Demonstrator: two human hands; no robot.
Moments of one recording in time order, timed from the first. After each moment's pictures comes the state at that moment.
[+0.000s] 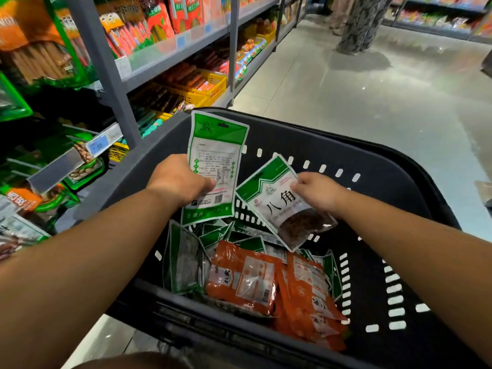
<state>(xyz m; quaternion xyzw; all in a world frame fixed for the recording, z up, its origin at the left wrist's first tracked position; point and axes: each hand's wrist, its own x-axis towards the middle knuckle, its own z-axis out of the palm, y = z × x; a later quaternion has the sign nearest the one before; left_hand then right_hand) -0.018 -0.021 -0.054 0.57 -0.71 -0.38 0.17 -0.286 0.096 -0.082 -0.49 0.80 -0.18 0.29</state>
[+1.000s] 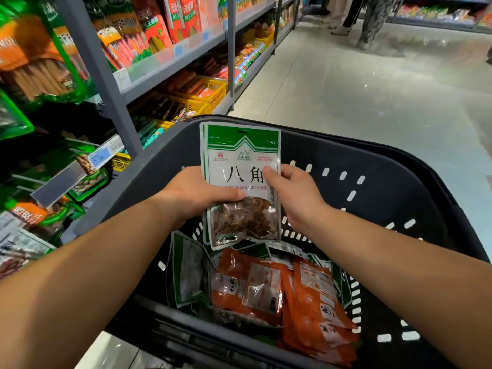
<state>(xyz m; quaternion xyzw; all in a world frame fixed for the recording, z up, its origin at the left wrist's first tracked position) -0.028 0.000 -0.046 0.44 -0.68 -0.57 0.16 -0.211 0.083 -0.080 -0.30 0.64 -0.58 0.40</state>
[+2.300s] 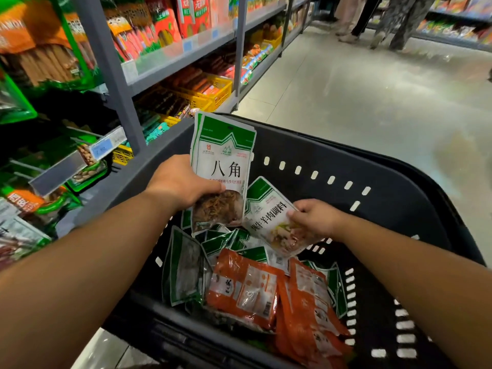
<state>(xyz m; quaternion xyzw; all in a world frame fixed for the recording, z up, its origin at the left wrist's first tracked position) -0.017 -0.021 -0.041 0.55 -0.73 -0.36 0.17 -0.291 0.100 -0.126 -0.49 0.77 -0.16 0.36</state>
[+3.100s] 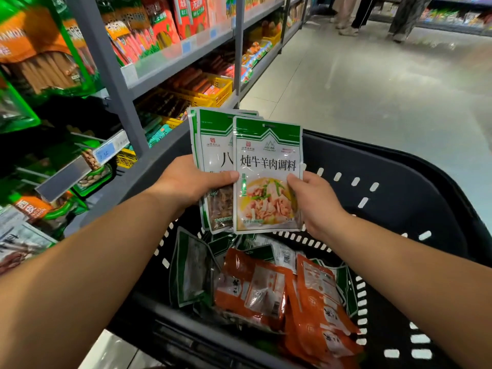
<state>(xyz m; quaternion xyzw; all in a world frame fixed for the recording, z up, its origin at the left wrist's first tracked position) -0.022 -0.018 -0.046 0.47 -0.64 -0.55 0.25 -0.229 0.088 -0.095 -0.26 0.68 -0.57 0.39</state>
